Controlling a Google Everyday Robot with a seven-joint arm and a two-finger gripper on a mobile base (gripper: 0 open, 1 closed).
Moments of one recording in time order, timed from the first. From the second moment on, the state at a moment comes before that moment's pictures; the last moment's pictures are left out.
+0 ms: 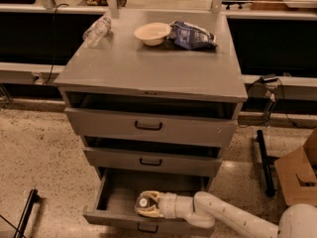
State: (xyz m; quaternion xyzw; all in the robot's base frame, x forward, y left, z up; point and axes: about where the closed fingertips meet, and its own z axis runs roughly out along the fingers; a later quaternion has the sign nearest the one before) arm 0.496 0.056 0.308 -0.50 0.60 0.37 0.50
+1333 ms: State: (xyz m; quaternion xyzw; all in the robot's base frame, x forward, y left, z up) arm 0.461 0.100 0.435 -0.56 0.59 0.37 0.45
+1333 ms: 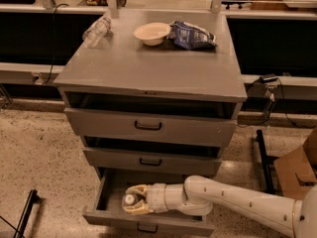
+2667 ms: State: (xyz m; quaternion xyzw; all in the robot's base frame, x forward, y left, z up) arm 0.463 0.070 0.599 -0.62 0.57 0.40 0.37
